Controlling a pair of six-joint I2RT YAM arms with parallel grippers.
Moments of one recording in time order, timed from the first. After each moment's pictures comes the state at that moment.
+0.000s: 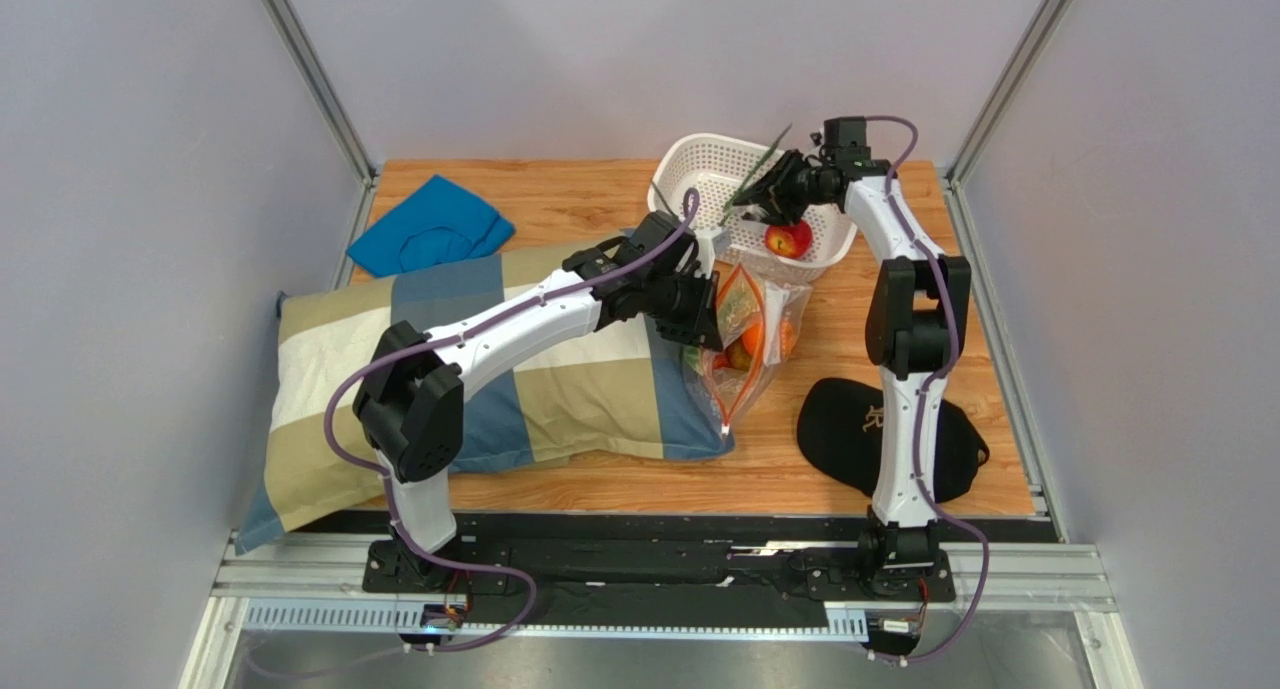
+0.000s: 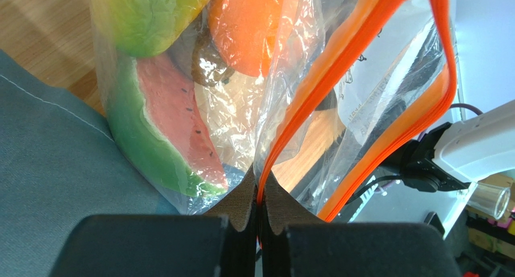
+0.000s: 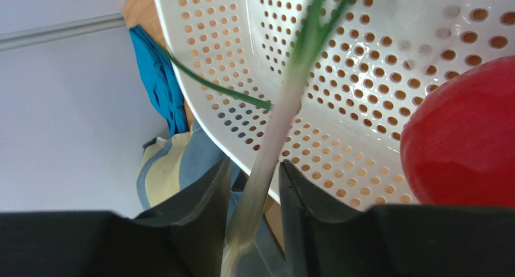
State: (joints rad) left arm -0.80 1.82 1.53 -0.51 0.37 -0.48; right arm 0.06 2.33 2.10 -0.58 -0.63 0.81
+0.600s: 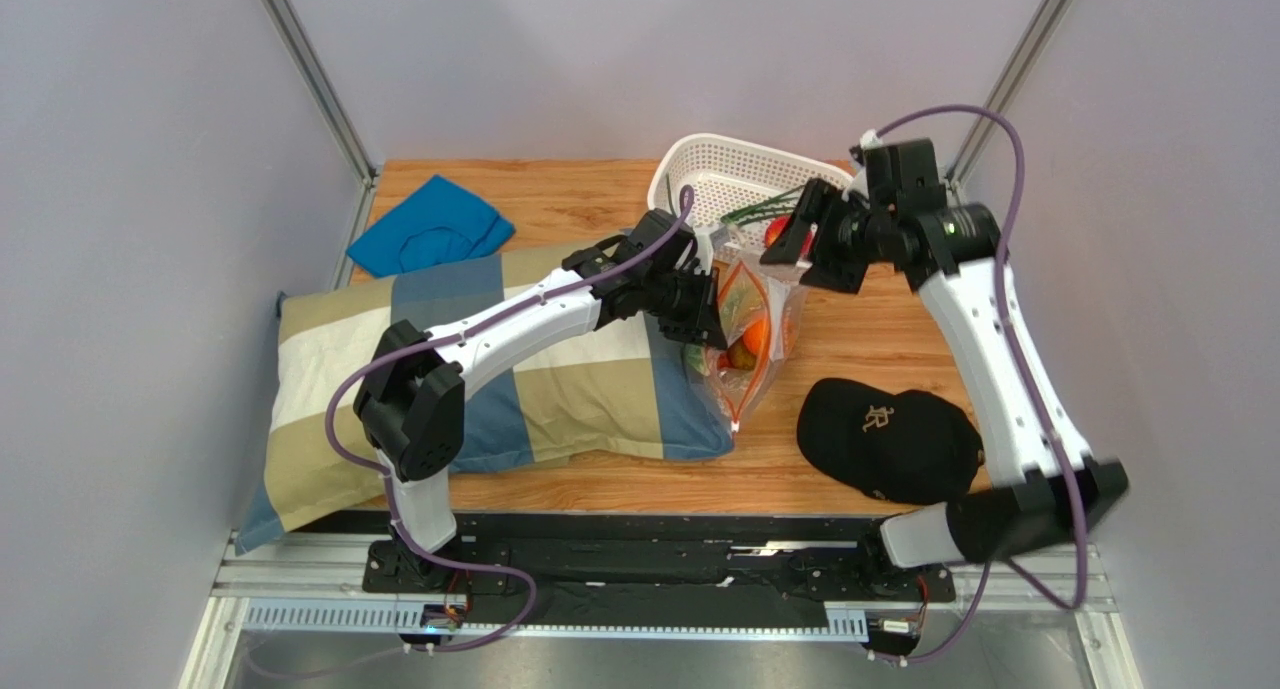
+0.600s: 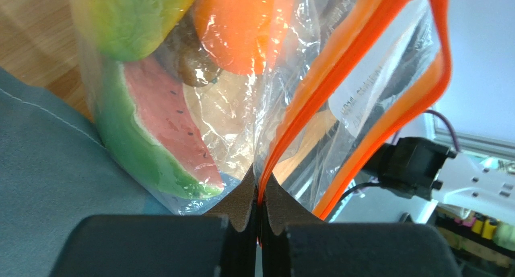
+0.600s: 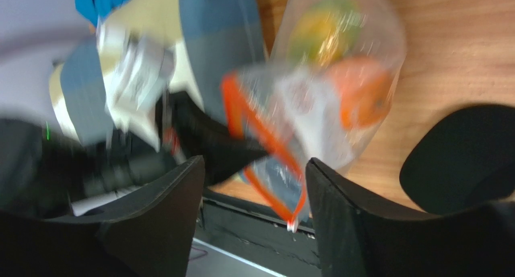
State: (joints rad) left arm -0.80 1.82 1.53 -0.50 0.41 -0.54; right arm 0.20 1.48 1.69 -1.04 -0.28 0.61
